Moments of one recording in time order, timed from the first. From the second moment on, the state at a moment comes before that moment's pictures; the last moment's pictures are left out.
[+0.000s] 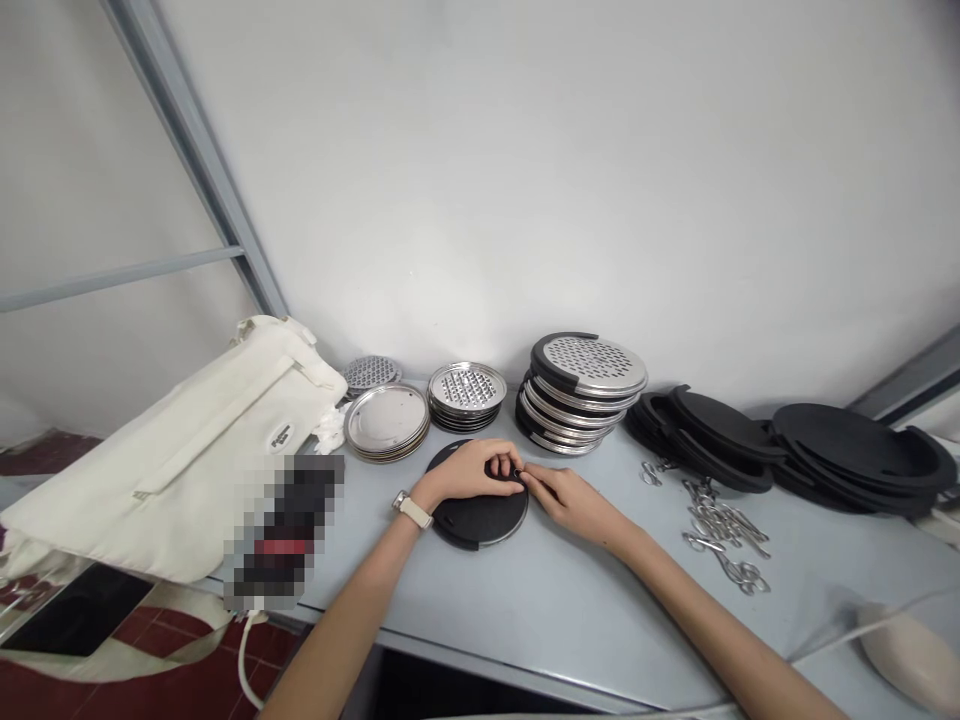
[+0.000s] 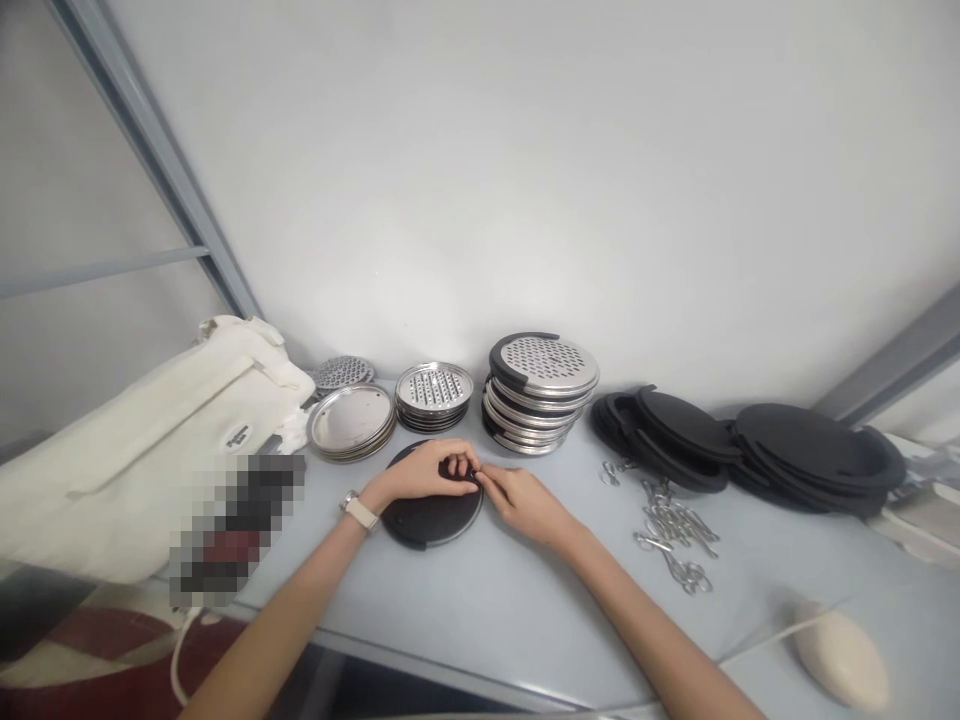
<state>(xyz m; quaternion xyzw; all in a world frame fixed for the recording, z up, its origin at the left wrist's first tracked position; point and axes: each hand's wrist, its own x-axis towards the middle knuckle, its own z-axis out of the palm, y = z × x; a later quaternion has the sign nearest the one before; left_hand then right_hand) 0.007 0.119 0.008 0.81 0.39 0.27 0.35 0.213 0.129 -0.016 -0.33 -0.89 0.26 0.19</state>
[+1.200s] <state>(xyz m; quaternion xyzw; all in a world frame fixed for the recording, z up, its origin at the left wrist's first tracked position) 0.005 0.122 0.005 0.81 0.37 0.29 0.36 0.220 0.133 -0.011 -0.33 -0.85 0.38 0.13</state>
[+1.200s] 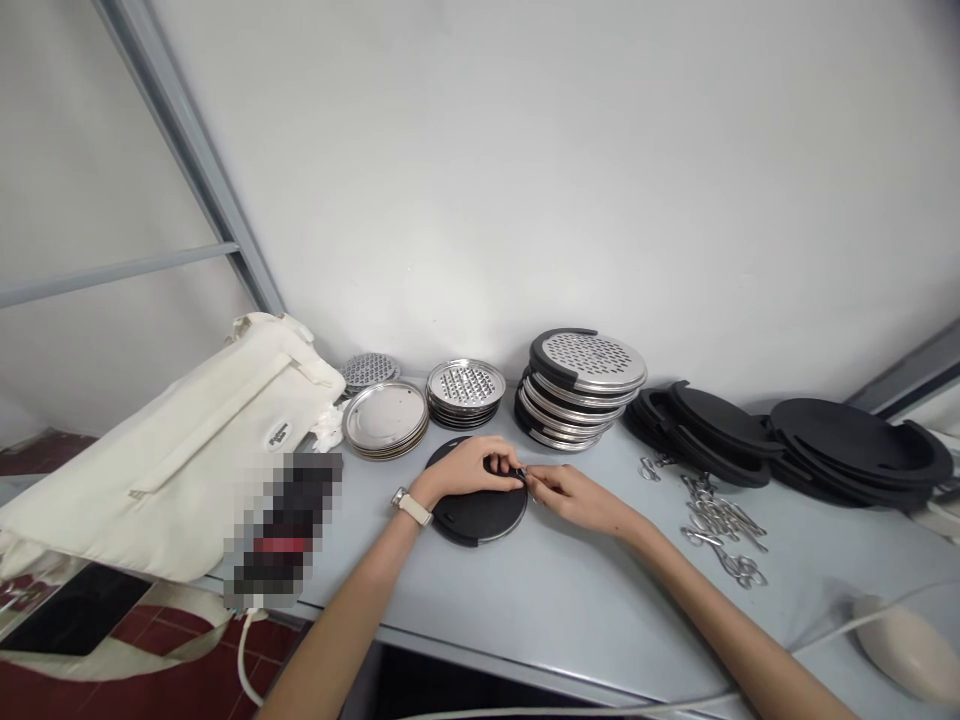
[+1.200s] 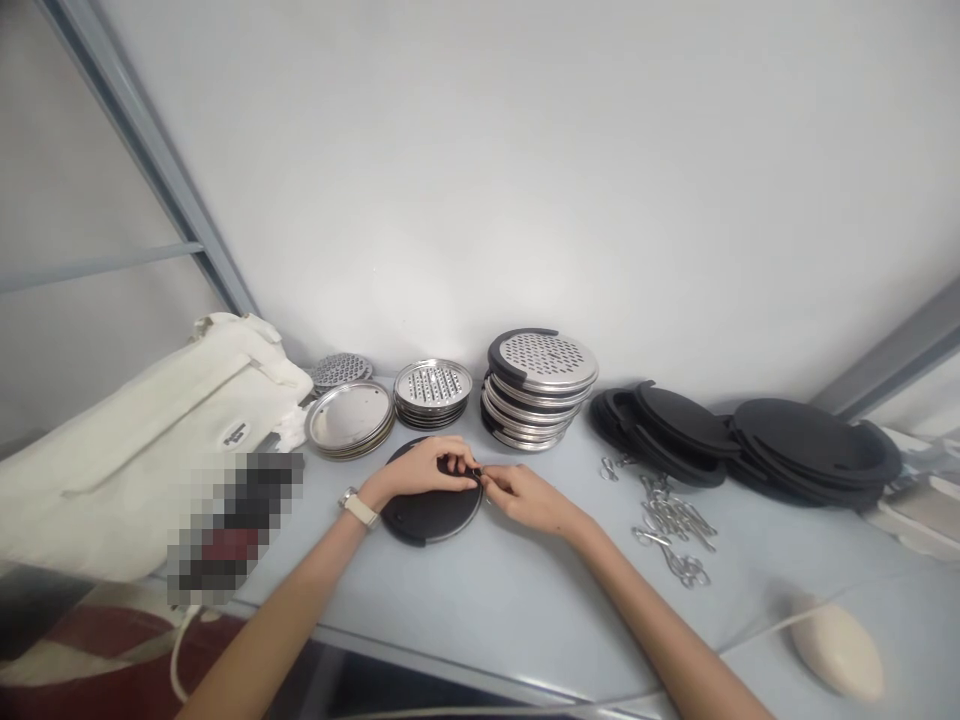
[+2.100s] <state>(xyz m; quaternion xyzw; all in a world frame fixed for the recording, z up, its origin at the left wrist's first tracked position) 0.007 0.121 0.007 0.81 0.38 0.28 0.36 0.223 0.136 -0.005 -0.32 -0.85 0.41 0.12</state>
